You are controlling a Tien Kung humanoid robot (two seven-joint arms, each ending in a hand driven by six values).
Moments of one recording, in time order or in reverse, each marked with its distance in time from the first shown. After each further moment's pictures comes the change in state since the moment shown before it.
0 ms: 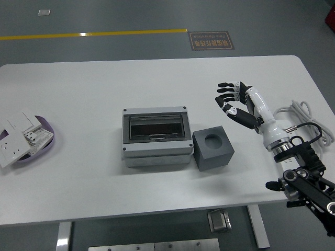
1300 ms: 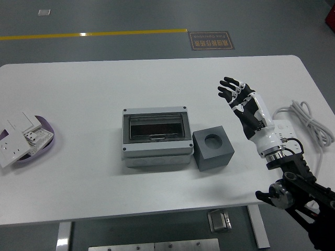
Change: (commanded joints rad) left arm -0.002 -0.002 -0.017 0.006 0.018 -0.005 0.008; right arm -0.016 0.026 -0.055 0.038 0.459 0.098 0.168
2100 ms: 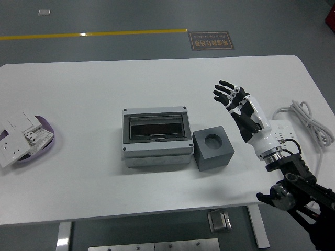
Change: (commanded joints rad) left arm 0.000 -0.004 -0.007 0.000 0.007 0.001 0.004; right arm -0.006 -0.004 0.005 0.004 -0.025 0.044 -0.048
